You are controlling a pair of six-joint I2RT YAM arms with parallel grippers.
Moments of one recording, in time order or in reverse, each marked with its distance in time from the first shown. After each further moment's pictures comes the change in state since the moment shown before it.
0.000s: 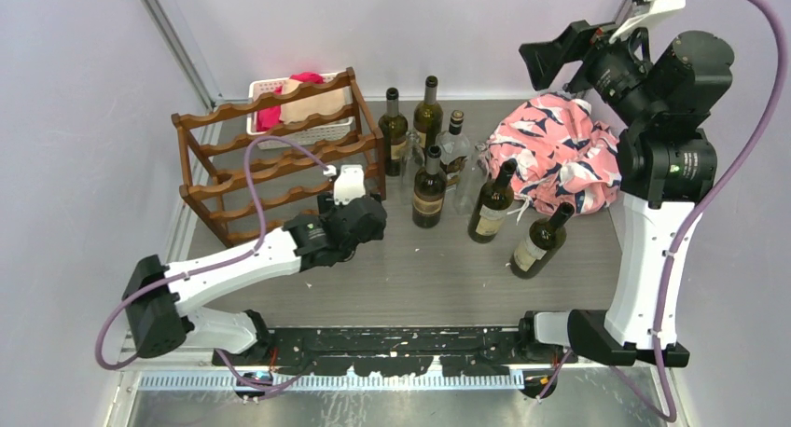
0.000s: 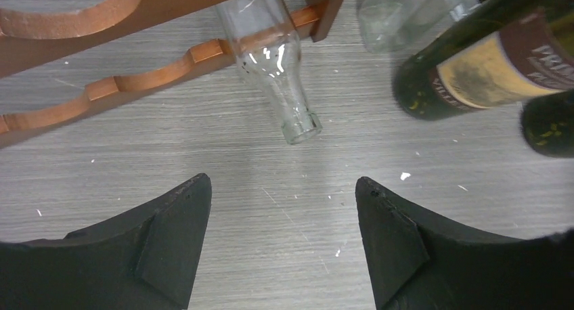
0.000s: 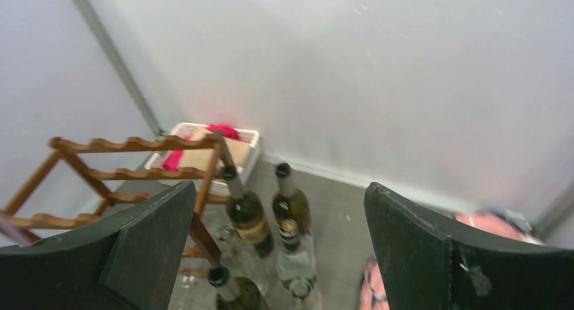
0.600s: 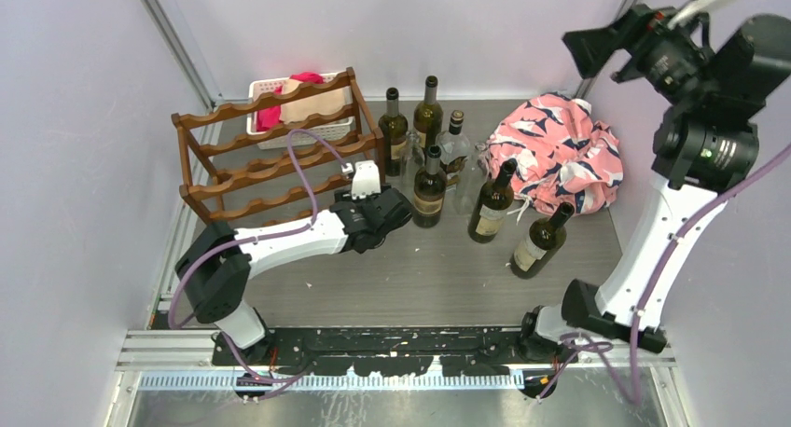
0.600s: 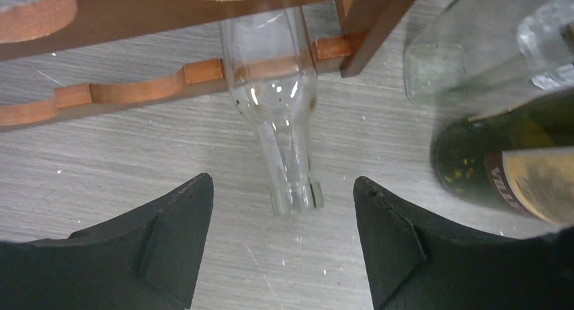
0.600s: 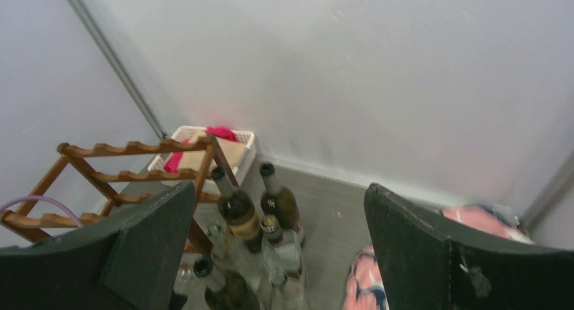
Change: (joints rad) left arm 0.047 0.323 0.087 0.066 -0.122 -0.149; right arm -0.250 0.188 0.359 -0.146 -0.332 0.025
